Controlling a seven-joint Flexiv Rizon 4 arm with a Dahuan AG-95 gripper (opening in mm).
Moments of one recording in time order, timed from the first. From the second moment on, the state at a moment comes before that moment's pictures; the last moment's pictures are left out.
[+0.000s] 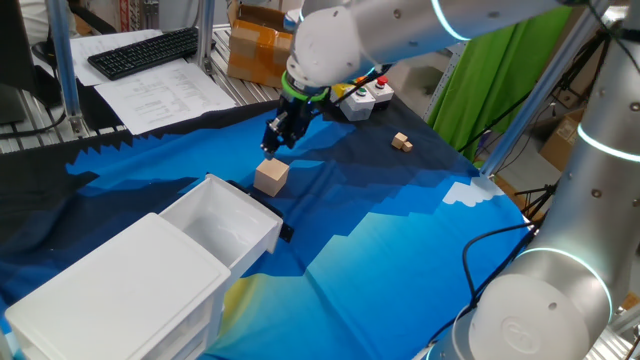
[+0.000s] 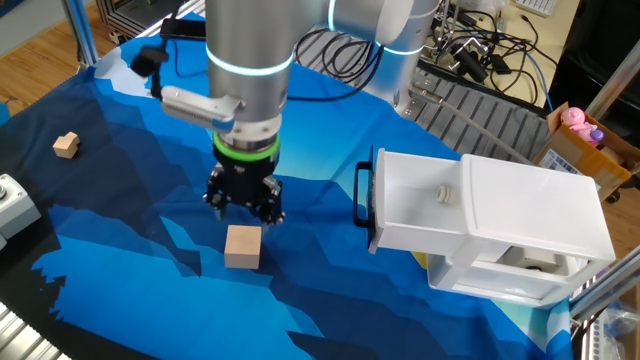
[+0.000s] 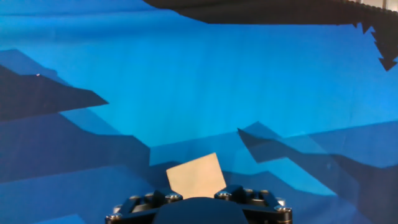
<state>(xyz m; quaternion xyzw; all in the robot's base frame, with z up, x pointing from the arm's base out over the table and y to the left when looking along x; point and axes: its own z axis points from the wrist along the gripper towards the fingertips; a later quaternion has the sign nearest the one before) 0.589 -0.024 0.089 -0.12 0.99 0.01 0.07</state>
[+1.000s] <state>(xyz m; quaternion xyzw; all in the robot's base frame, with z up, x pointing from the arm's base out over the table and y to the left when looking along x) 0.596 -0.028 0.039 -0.12 0.99 0.01 0.07</state>
